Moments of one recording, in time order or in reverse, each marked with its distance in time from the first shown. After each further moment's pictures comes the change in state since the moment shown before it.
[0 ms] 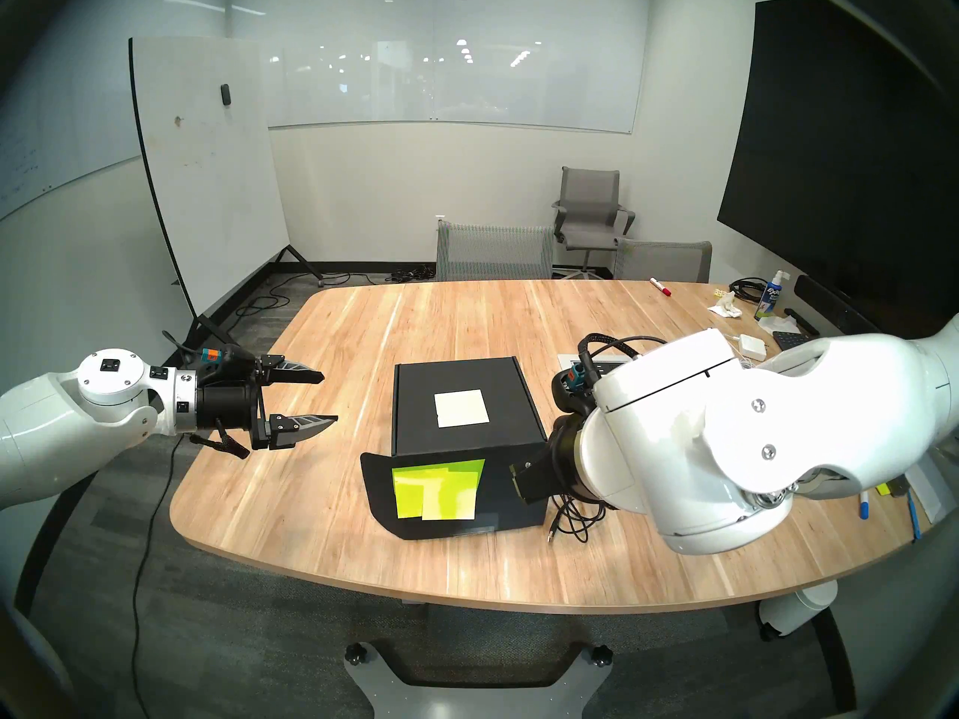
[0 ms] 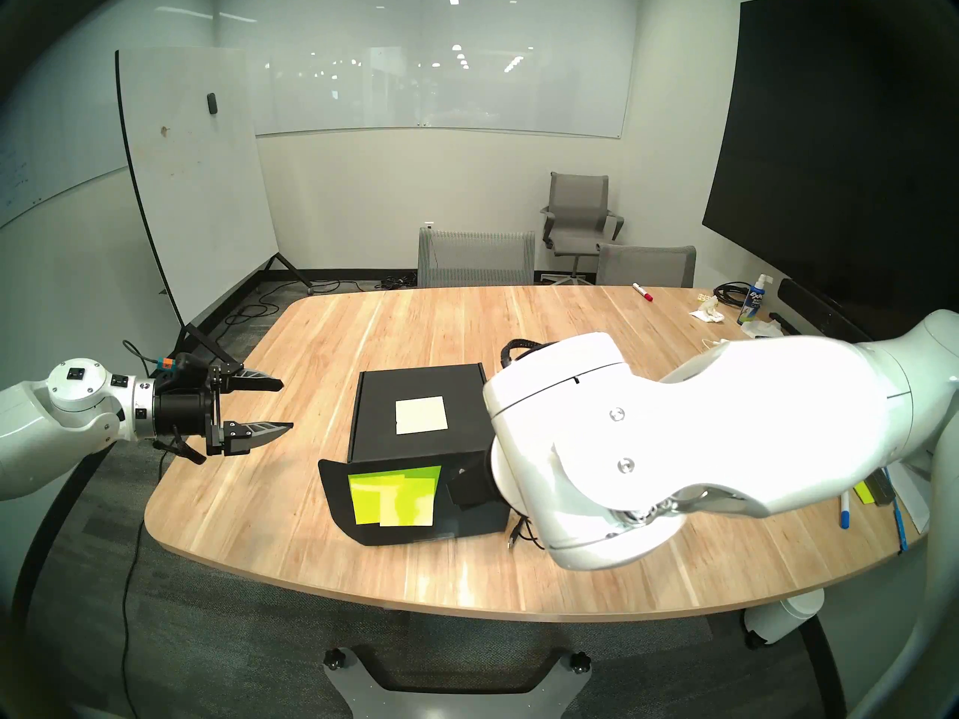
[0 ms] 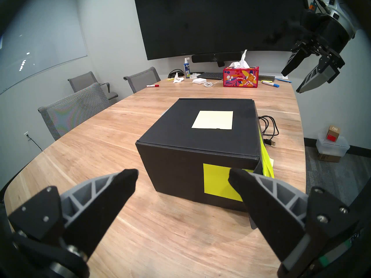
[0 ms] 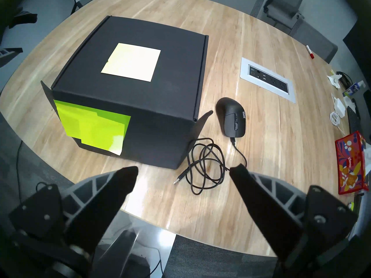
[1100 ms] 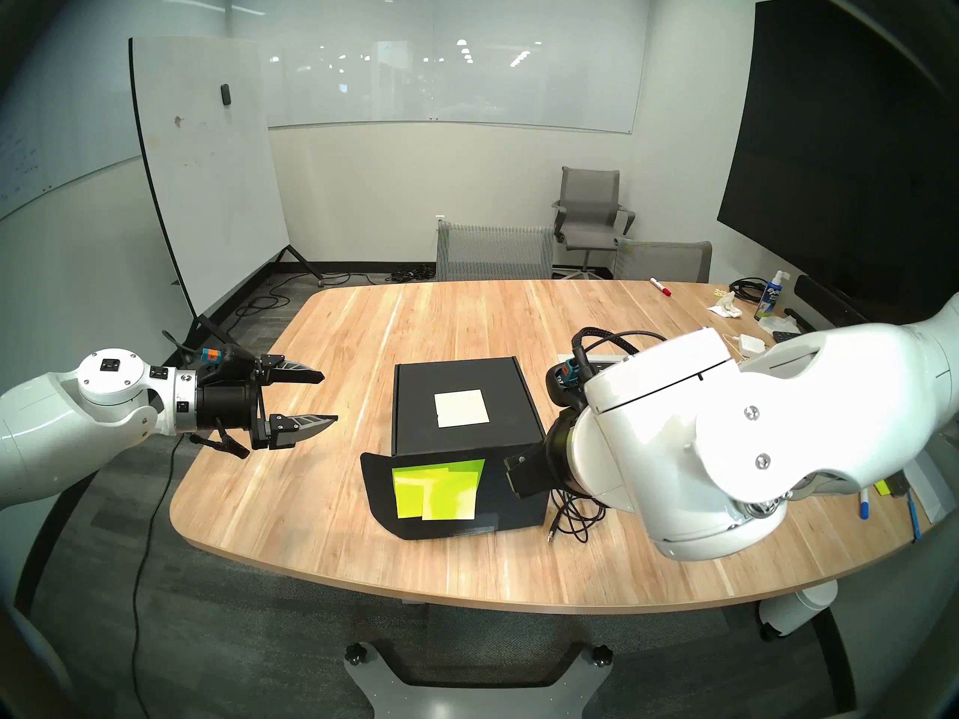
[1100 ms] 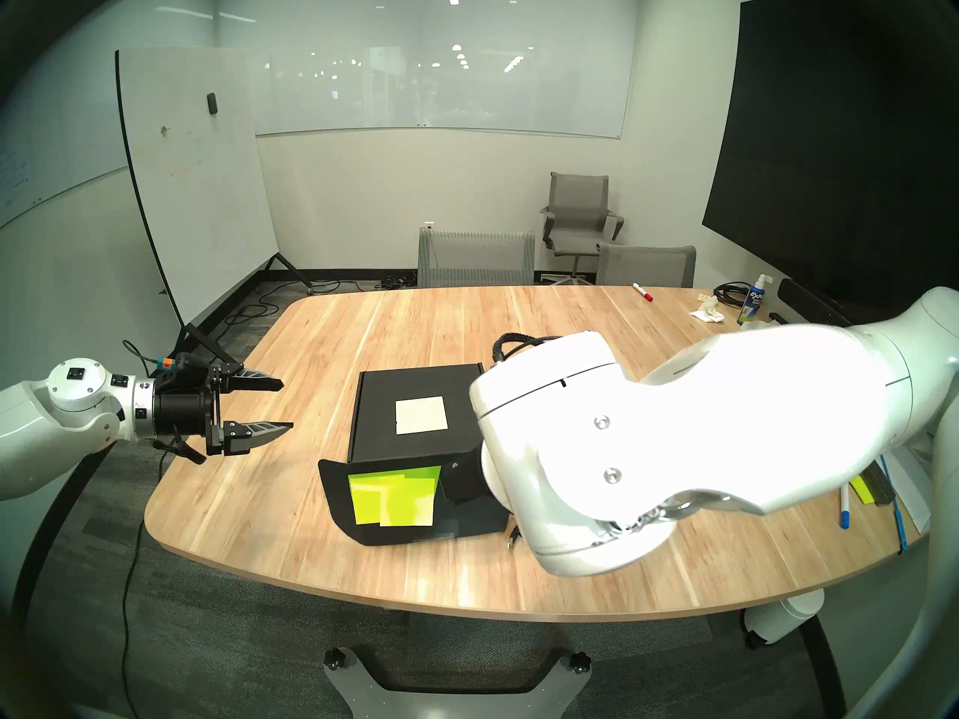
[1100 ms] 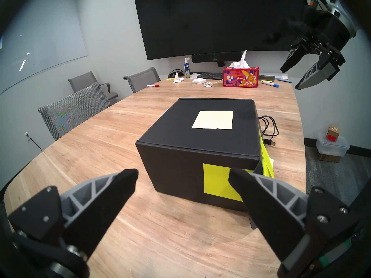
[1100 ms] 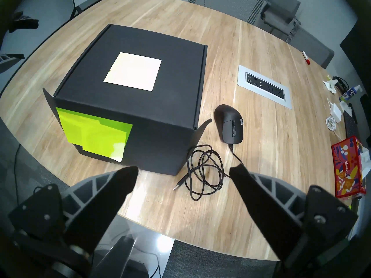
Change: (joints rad) left arm -0.003 0.000 0.003 0.000 0.000 0.000 0.000; right arm 0.065 -0.040 -0.041 0.000 0.007 -0.034 0.000
